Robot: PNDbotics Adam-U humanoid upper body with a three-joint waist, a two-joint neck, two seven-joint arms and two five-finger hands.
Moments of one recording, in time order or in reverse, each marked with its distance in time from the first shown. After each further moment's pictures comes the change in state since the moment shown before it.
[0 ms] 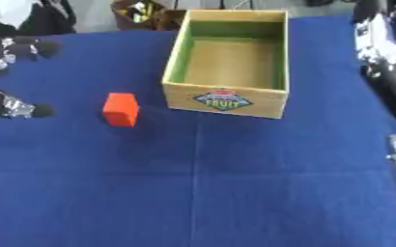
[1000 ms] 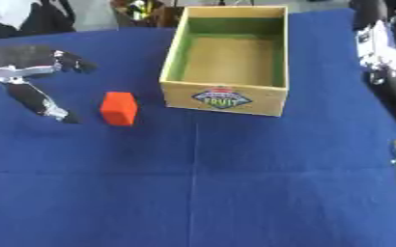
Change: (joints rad) left arm -0.185 -0.149 0.000 0.209 -0.127 -0.066 -0.305; right arm -0.001 0.000 0.011 0.000 -0.007 0.005 0.019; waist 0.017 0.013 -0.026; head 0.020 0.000
